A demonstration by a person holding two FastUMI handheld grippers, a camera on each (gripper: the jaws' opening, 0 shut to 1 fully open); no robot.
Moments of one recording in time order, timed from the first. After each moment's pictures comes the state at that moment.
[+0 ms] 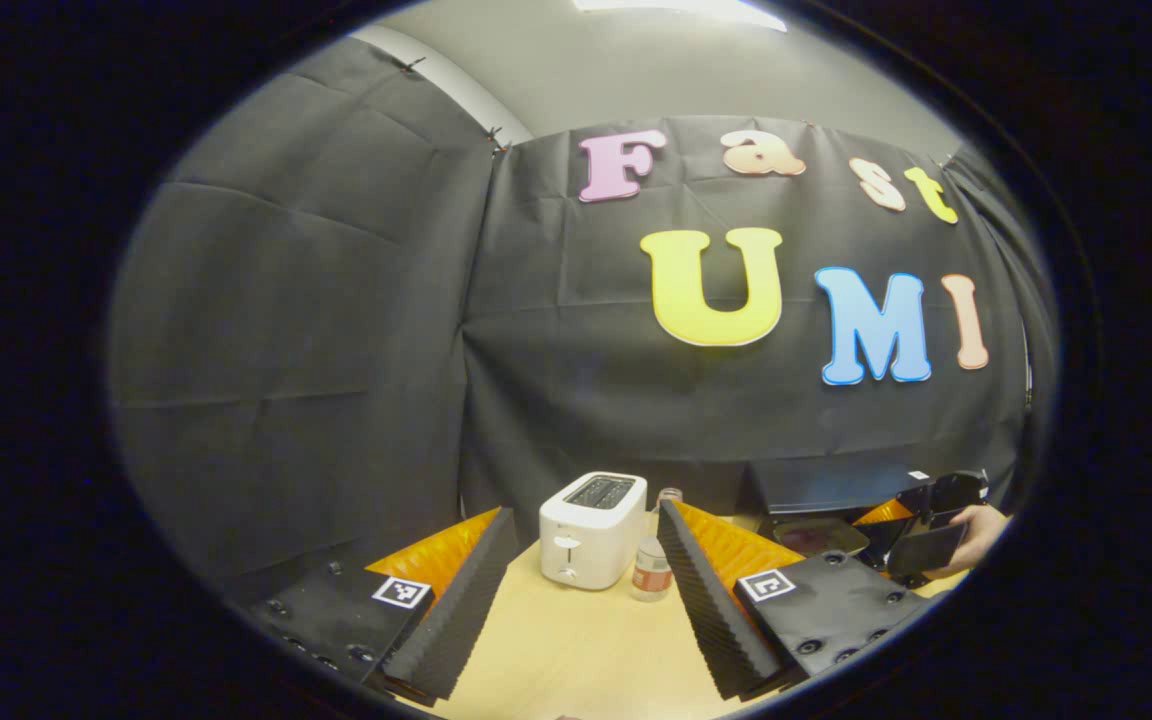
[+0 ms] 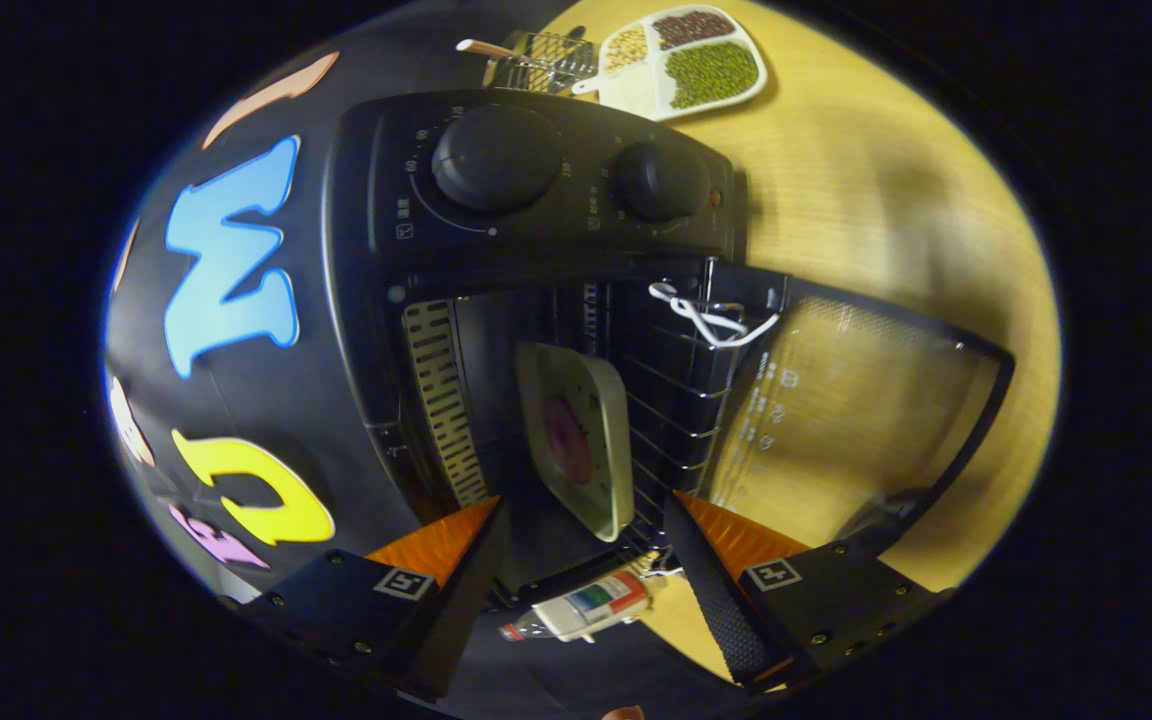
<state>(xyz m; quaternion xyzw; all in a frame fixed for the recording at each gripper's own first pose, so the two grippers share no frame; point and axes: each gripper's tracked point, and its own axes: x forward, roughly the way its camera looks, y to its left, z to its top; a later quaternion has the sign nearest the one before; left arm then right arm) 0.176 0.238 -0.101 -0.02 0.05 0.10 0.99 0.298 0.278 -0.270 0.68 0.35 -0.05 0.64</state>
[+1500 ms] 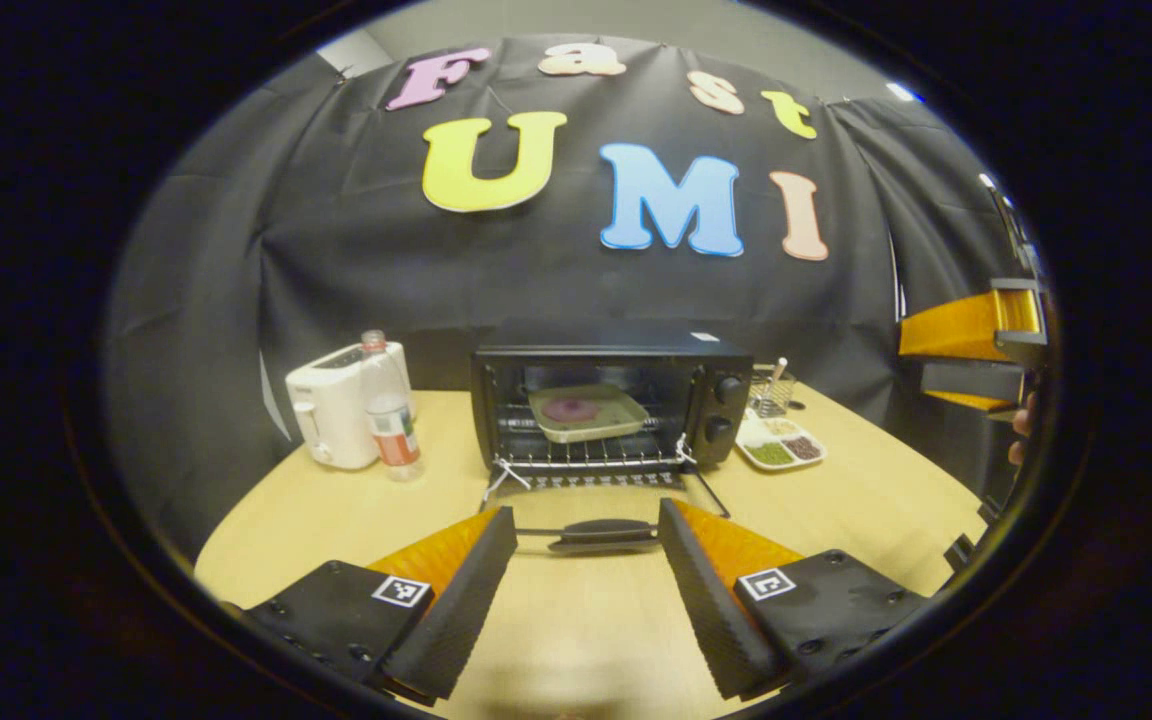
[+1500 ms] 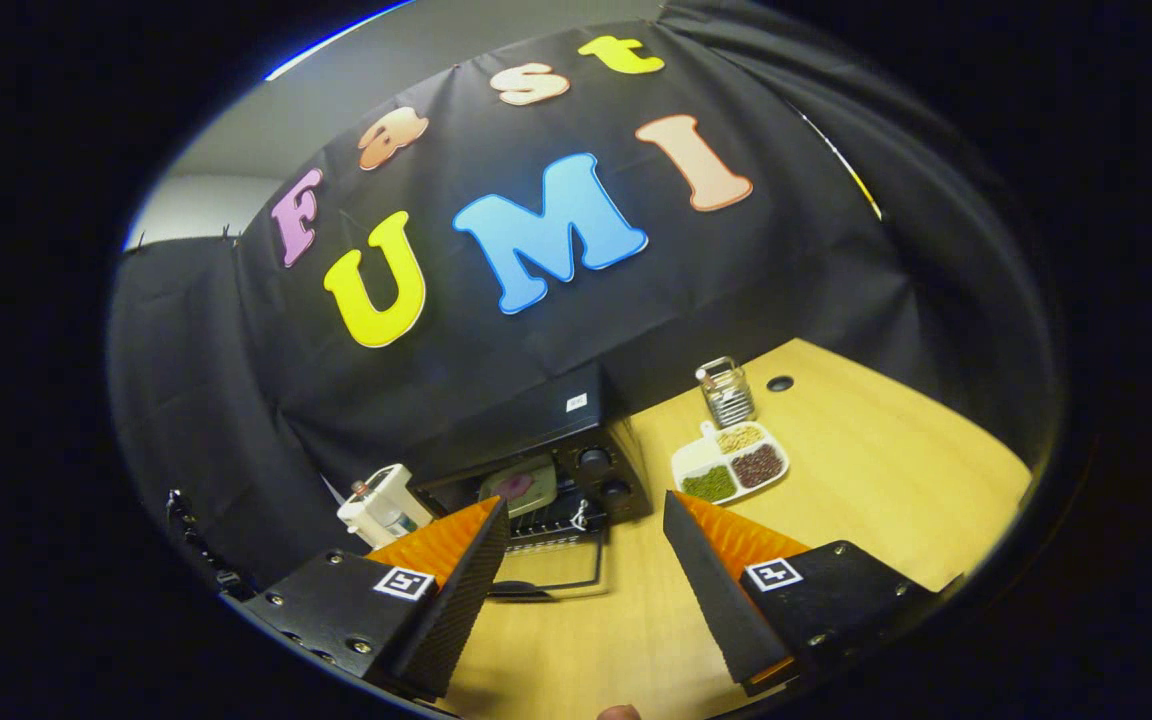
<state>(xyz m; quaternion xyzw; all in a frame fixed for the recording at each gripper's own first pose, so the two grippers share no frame) 0.137 -0.046 -0.250 -0.02 0.22 -0.13 0.97 0.116 0.063 -0.133 0.19 0.17 0.05 0.97</state>
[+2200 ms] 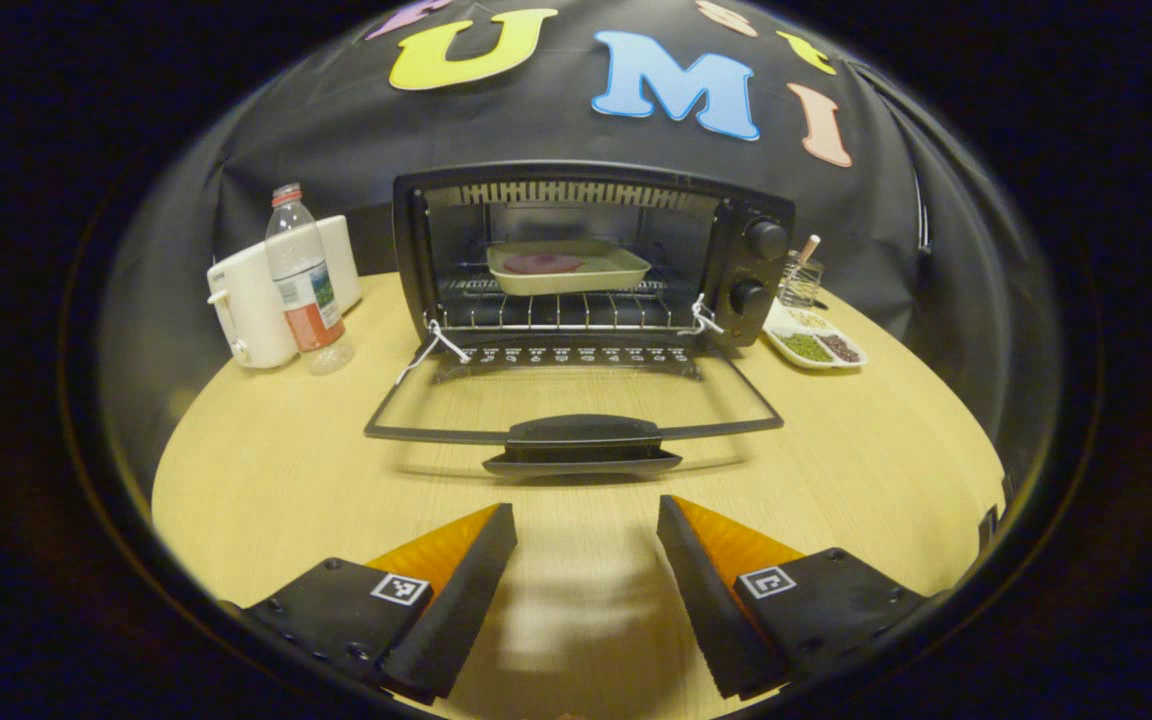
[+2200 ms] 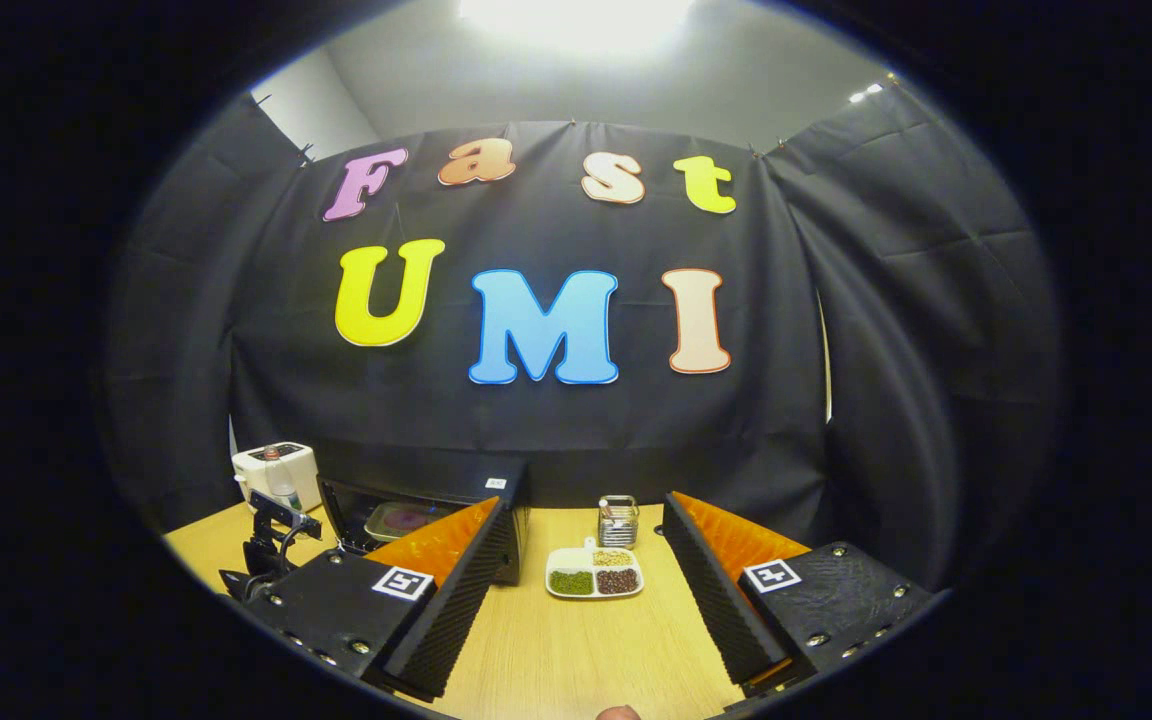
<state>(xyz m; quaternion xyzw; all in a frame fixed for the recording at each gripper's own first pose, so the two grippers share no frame) 0.173 -0.080 -0.388 -0.01 0.37 -0.14 0.92 0.088 0.006 -0.065 -0.02 0.05 -0.04 1.00</state>
